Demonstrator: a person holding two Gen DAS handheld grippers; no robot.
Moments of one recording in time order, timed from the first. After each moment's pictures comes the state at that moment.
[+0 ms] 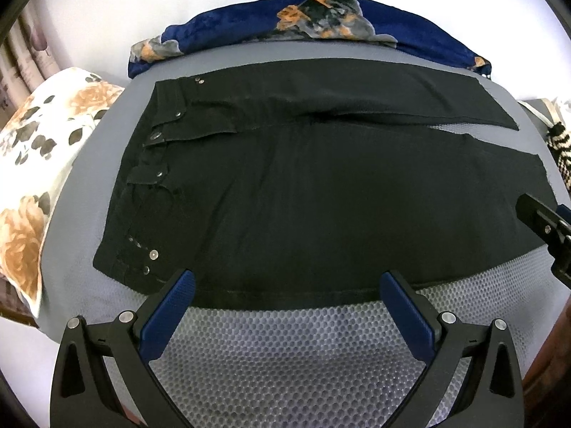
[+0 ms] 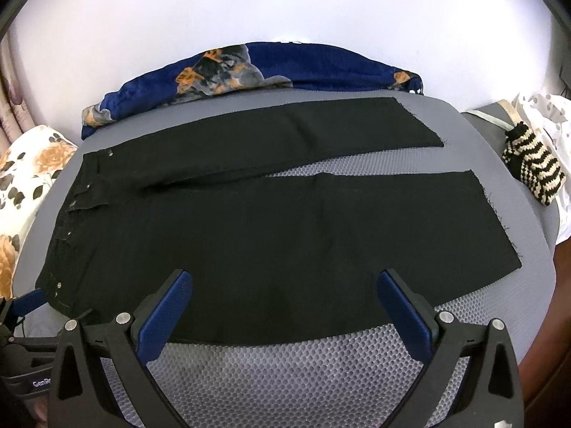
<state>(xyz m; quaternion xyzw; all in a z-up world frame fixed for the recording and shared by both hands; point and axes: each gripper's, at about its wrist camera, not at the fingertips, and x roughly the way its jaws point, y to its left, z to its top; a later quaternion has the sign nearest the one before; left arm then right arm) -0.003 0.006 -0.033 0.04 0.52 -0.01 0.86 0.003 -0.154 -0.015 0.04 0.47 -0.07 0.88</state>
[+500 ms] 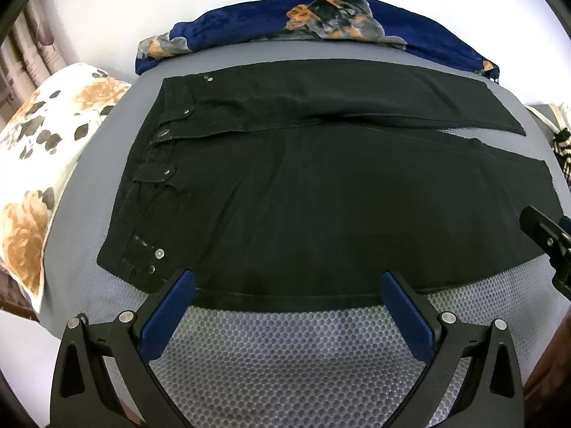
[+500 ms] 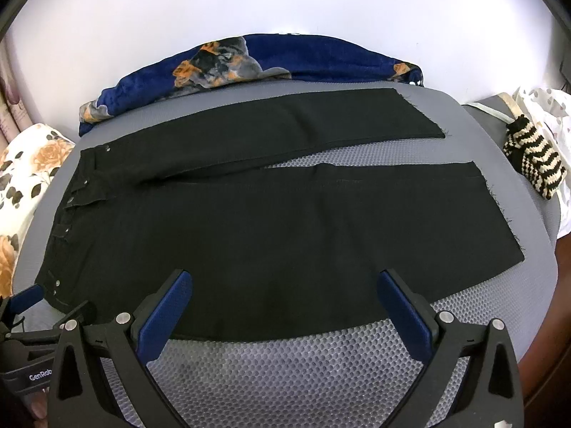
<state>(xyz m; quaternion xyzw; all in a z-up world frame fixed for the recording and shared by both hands) 0.001 0.011 -0.033 0.03 0.52 0.01 0.85 0.004 -0.152 -0.020 0.05 0.48 -0.08 0.87</state>
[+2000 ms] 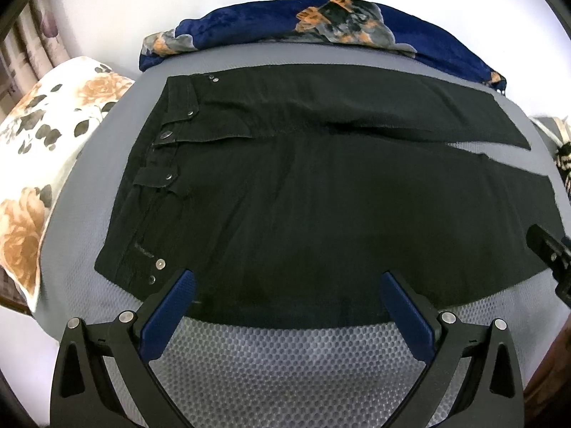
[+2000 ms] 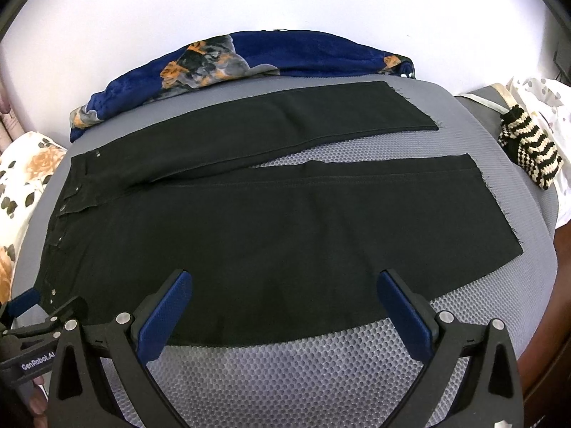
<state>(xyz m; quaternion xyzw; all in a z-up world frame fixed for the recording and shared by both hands) 0.016 0.019 -0.033 0.01 0.52 0.01 0.85 0.010 -0.164 -0.024 0.06 0.49 -0.09 0.87</state>
